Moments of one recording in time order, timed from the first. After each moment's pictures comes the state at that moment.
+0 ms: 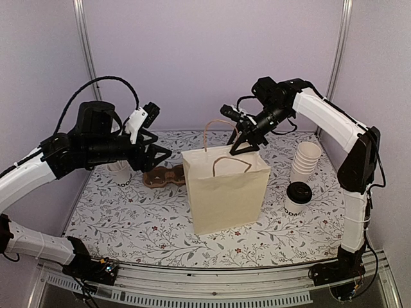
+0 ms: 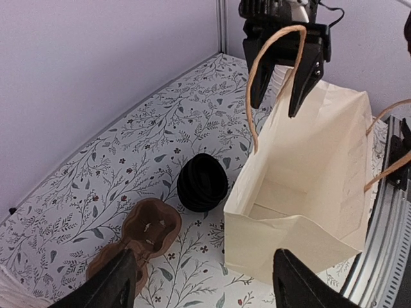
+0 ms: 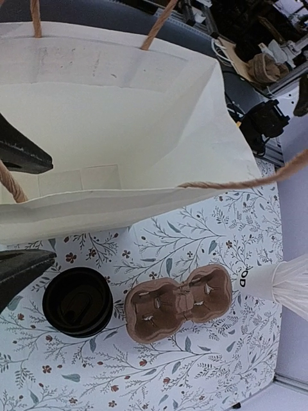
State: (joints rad) left arm -0.77 1.11 1.13 -0.45 0.07 0.09; right arm 0.58 2.05 2.17 -1.31 -0.83 -0.86
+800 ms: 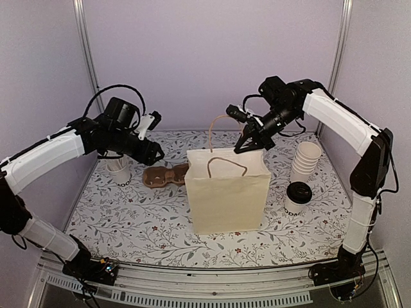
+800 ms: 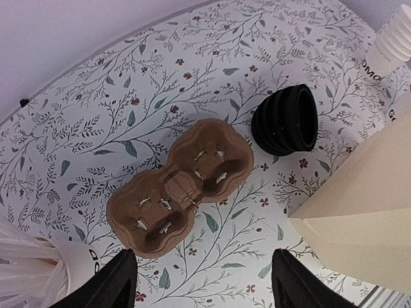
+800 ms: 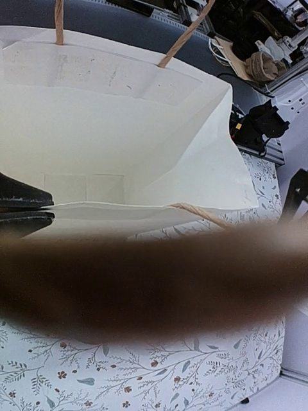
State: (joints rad) left arm -0.59 1.34 1.24 -0.63 0.02 0.01; right arm 0.58 1.96 2.06 -1.27 -0.84 -0.82
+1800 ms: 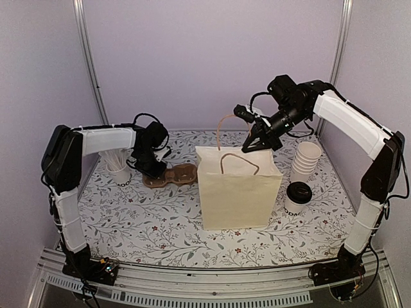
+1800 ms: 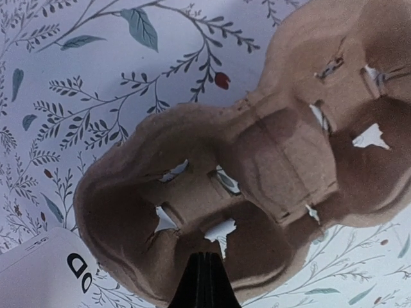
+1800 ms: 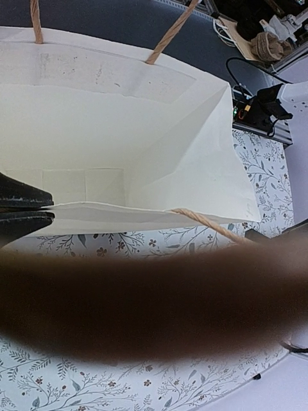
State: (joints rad) left arm -0.49 1.96 1.47 -0.83 -0.14 0.01; right arm 0.56 1.82 1.92 -1.20 -0.74 -0.80
